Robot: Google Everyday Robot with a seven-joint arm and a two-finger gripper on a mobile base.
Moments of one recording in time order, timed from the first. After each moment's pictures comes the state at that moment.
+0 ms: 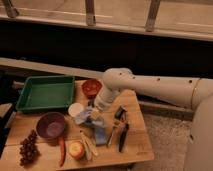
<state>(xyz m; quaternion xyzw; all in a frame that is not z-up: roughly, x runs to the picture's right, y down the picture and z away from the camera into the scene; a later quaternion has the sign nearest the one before) -0.056 0.139 0.720 -0.44 -0.13 0.24 0.86</state>
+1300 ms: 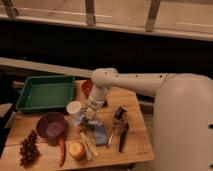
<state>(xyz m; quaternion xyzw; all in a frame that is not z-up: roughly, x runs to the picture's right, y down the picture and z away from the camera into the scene) -0.070 0.144 0.779 -0.47 -0.09 0.22 0.85</state>
